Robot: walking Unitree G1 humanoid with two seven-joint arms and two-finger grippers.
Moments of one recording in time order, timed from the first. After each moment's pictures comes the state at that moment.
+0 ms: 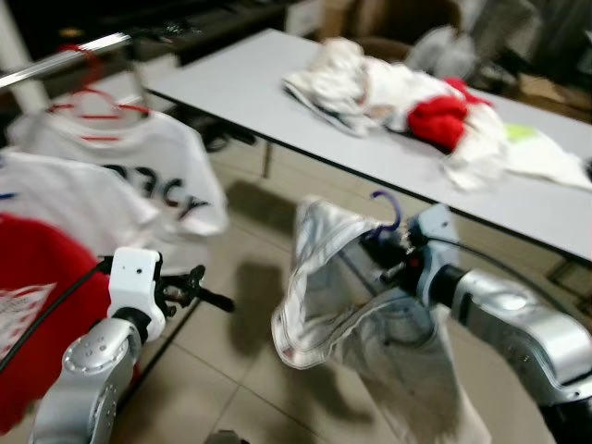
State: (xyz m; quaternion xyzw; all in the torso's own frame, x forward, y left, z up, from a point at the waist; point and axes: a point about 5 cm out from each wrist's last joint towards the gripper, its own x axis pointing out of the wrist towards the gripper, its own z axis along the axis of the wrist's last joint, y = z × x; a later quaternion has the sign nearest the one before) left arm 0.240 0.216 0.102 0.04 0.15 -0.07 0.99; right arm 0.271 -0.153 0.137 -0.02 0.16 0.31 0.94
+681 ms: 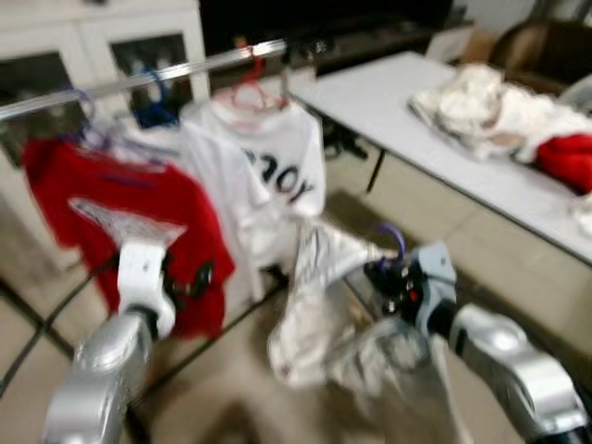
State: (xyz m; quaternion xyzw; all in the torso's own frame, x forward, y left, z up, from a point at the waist) left arm 0.253 0.206 0.109 0.03 0.11 -0.08 0.99; right arm 0.255 -0.161 0.092 -0.01 0.18 0.28 0.94
